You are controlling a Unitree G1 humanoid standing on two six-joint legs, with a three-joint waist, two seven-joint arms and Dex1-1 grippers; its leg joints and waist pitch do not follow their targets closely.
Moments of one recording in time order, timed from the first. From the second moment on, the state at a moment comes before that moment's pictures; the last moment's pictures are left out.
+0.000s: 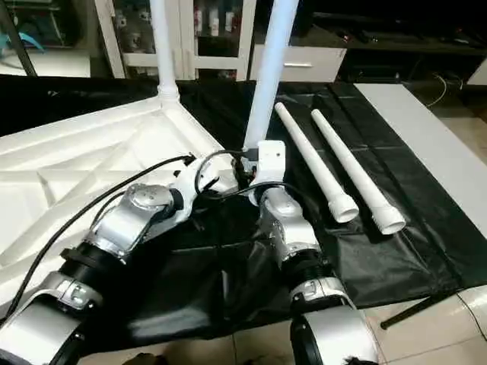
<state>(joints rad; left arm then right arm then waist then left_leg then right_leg) -0.68 0.19 -0.30 0.50 0.13 0.46 -0.64 -0.69 0.00 0.00 0.79 0.23 0.07 0.13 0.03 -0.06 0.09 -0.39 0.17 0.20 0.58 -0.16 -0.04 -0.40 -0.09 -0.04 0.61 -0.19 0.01</state>
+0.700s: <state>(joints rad) -0.53 0.50 -0.39 0.23 -0.01 0.30 -1.23 -0.36 -0.48 0.21 0.14 0.33 0.32 0.92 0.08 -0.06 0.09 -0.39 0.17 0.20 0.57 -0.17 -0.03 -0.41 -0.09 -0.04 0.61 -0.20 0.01</state>
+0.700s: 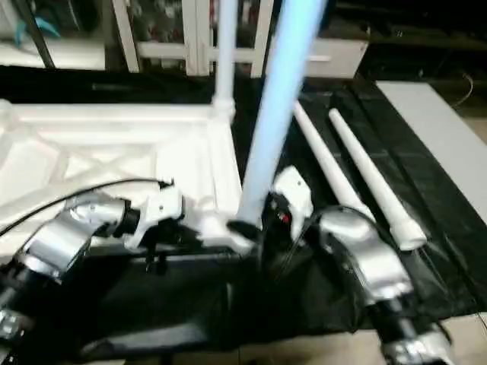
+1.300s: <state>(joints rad) -0.53 0.51 -0.40 0.23 -0.01 0.30 -1.25 -0.34 -0.50 0.24 0.10 0.33 0.39 0.98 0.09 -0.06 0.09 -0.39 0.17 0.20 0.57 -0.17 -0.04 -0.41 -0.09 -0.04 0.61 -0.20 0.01</state>
